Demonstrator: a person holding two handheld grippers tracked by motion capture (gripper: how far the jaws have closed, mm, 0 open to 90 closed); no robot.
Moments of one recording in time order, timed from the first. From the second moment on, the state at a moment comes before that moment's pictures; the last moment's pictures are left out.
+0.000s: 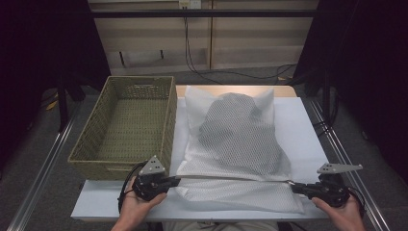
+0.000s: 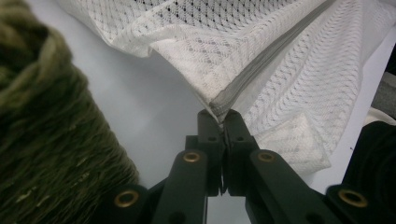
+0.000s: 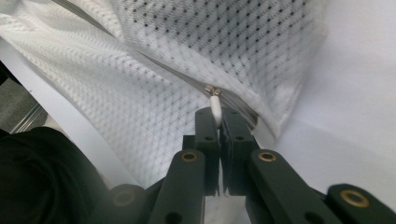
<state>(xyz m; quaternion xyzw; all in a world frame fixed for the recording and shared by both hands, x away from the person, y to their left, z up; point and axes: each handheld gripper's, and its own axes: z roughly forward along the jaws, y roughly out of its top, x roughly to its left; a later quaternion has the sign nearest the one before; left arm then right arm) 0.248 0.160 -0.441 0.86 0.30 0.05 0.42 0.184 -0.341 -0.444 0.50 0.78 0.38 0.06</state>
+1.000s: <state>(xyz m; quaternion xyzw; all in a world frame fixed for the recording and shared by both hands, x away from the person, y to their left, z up) 0.253 0.154 -0.450 0.86 0.29 0.03 0.41 0.189 -0.348 -0.454 0.51 0.79 0.34 0.07</state>
